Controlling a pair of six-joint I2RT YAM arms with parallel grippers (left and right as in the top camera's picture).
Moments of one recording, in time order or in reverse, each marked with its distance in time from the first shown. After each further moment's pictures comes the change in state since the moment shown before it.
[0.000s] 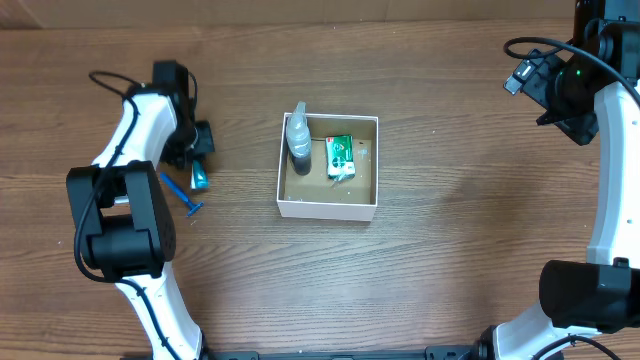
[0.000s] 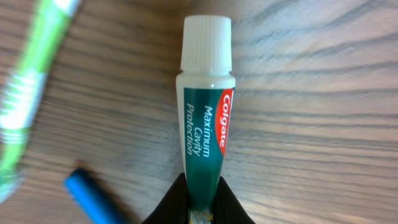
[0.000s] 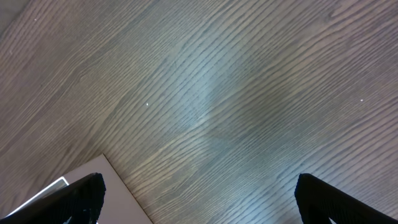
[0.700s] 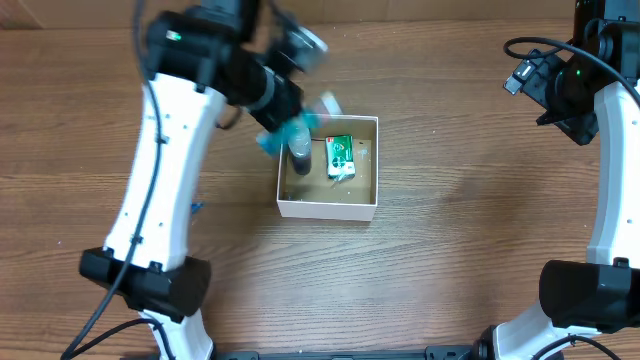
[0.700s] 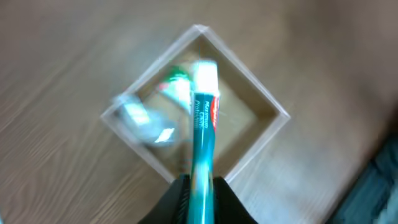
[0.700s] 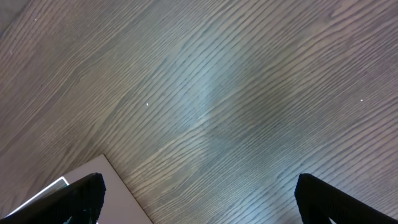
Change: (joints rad) left arm -0.400 -0.191 0.662 -0.578 0.419 0.632; right arm 0.000 0.000 0.000 -0.001 0.000 0.000
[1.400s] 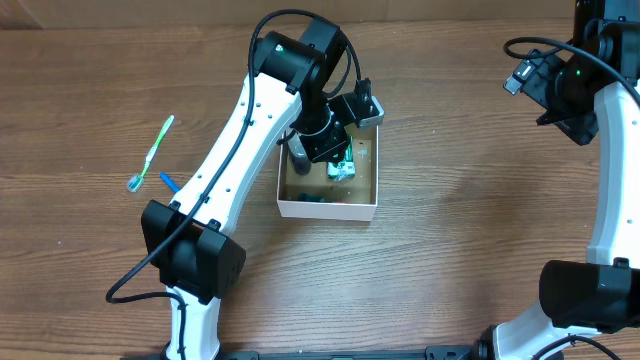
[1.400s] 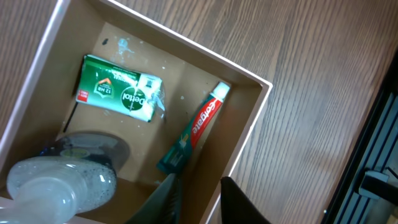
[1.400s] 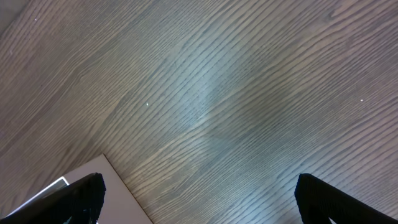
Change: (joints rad) left arm -0.162 0.153 -0.138 0.045 -0.035 0.194; right arm 0.000 0.000 0.000 0.000 0.000 0.000
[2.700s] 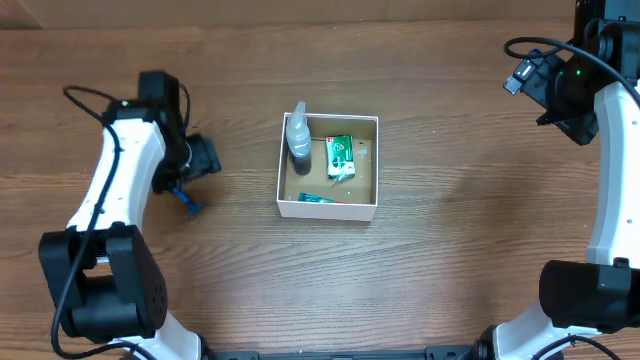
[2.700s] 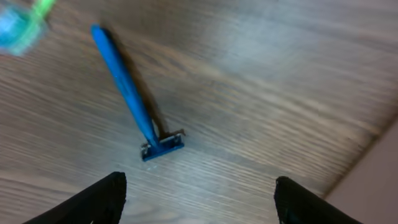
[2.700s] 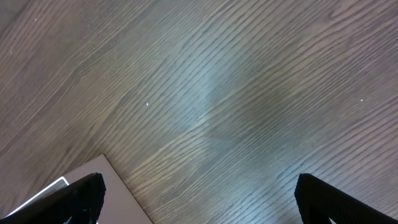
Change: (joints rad) left arm 0.550 -0.290 -0.793 0.473 -0.335 -0.996; right arm 0.000 0.000 0.000 0.000 0.000 0.000
